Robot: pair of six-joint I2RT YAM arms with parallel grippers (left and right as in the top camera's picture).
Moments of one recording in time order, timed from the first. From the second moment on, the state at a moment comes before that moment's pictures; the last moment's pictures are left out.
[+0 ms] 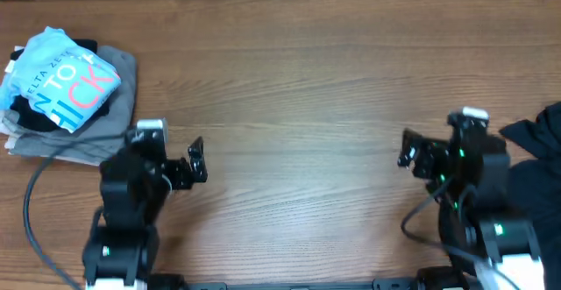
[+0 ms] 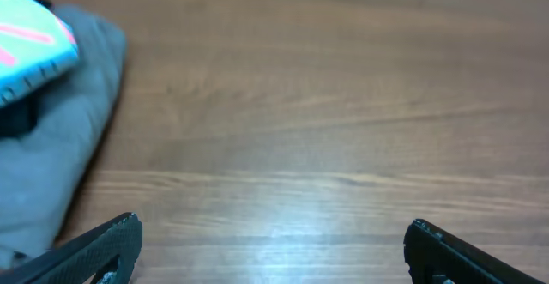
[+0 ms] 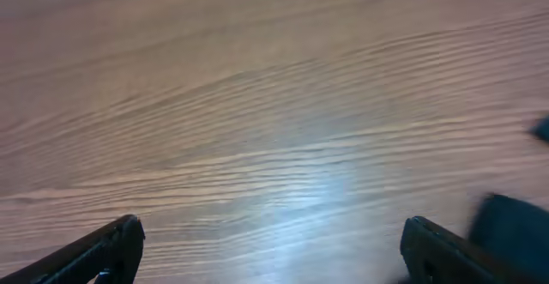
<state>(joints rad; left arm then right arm) -0.03 0.71 0.62 -0.46 0.08 -0.13 0.07 0.81 0.75 -0.63 0.03 0.25</state>
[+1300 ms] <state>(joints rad) -0.03 0.91 0.68 -0.45 0.12 -0.13 -0.07 1.69 0.84 -0.38 -0.32 0.44</state>
